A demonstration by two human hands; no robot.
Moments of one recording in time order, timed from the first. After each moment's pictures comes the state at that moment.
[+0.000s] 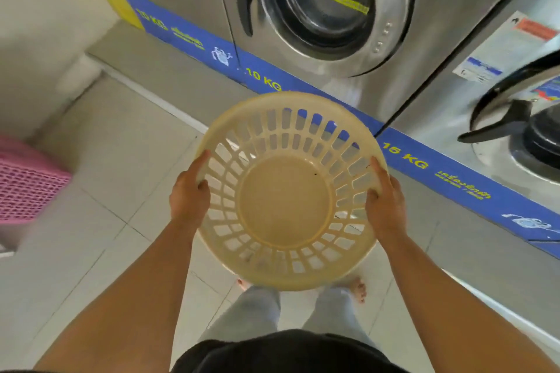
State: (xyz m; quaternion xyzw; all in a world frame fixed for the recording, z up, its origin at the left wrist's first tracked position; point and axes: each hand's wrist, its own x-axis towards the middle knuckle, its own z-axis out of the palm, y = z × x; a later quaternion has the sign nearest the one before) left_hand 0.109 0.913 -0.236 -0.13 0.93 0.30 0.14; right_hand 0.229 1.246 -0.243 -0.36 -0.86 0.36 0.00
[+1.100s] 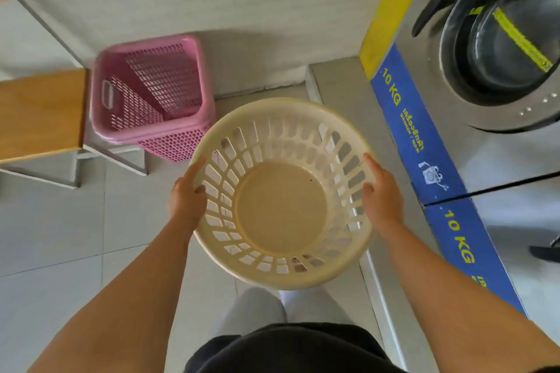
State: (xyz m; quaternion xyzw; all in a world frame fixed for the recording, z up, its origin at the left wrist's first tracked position) left_hand -0.106 0.458 -0.231 -0.48 0.80 0.37 0.00; right_hand -0.277 0.780 -0.233 0.03 -0.94 0.31 -0.15
